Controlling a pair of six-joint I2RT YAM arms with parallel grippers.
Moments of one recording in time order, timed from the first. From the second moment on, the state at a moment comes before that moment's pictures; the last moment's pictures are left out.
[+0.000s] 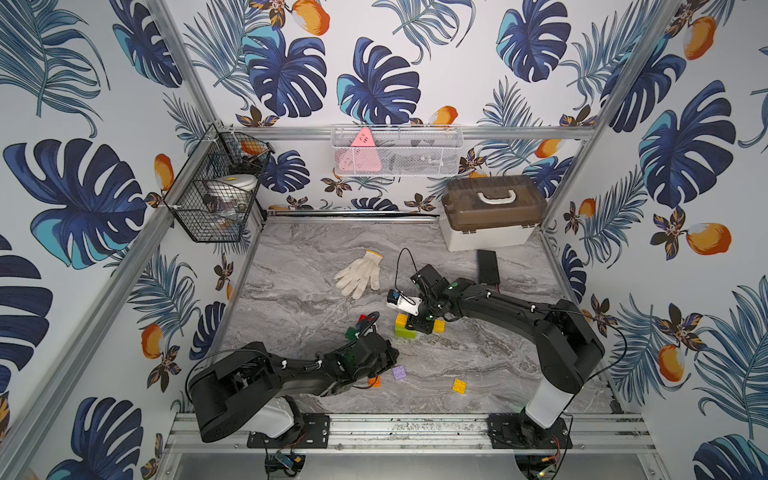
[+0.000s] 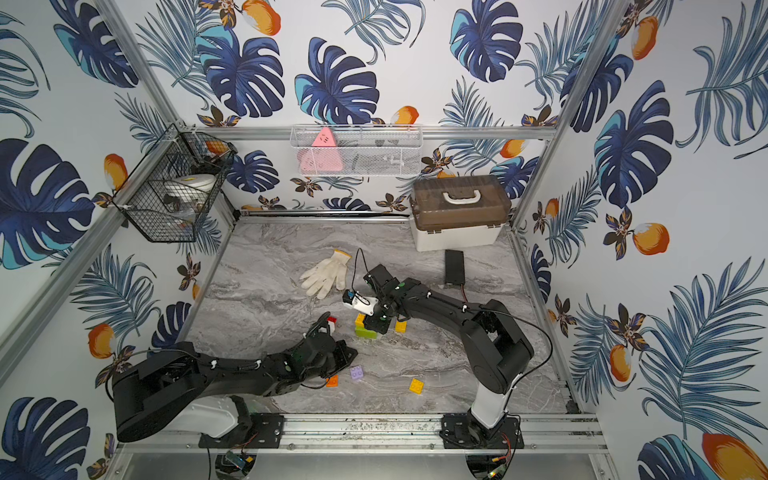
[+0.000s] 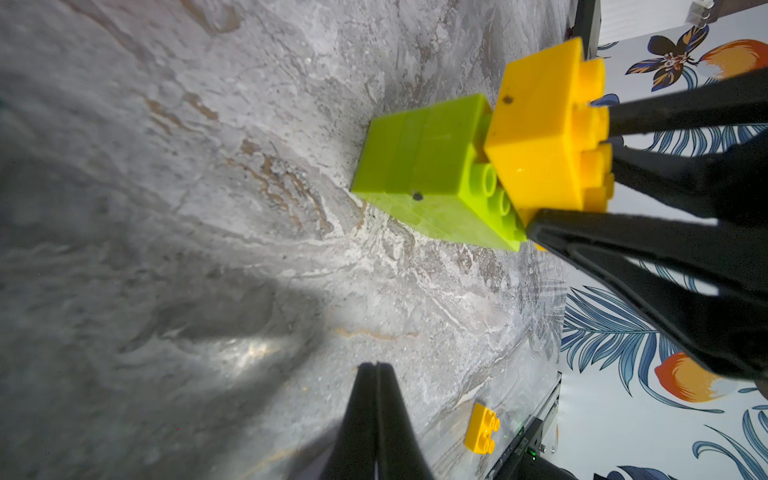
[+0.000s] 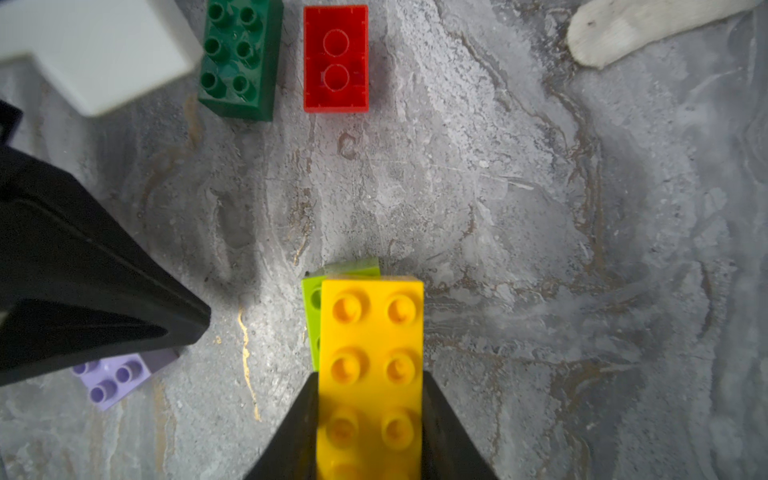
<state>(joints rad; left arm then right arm) -0.90 1.41 0.36 0.36 -0.06 -1.33 0.74 1.76 1.19 -0.59 -0.20 -0.49</state>
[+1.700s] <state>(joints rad) -0.82 1.59 0.57 0.23 -0.17 -1.25 0.66 1.57 1.09 -0.56 -0.30 -0.28</state>
